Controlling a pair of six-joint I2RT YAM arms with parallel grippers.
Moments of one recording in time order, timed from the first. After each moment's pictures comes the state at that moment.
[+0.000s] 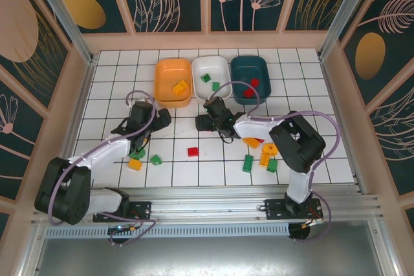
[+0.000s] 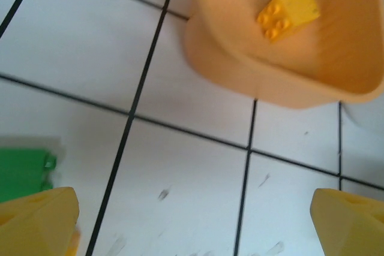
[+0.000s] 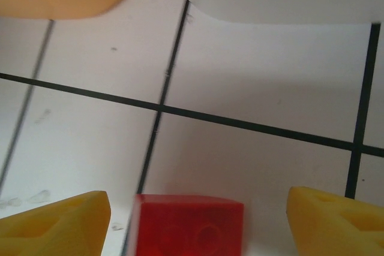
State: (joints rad) left arm -0.37 1.29 0.61 -0.08 -0.15 -0.68; right arm 0.79 1.86 1.05 -0.06 0.13 0.53
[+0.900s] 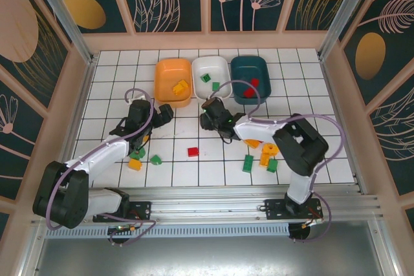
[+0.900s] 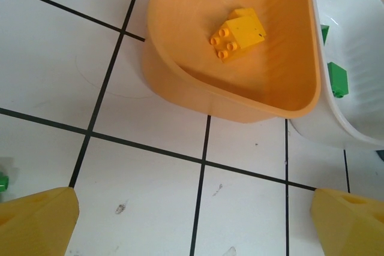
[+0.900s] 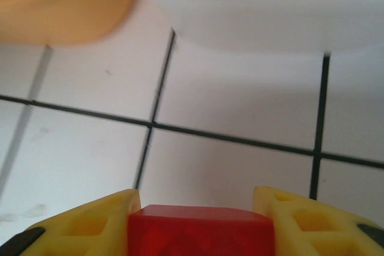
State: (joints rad) left arm -0.37 1.27 0.62 -0.01 -0.08 -0.70; right arm 0.81 1.78 1.05 -0.07 0.24 0.52
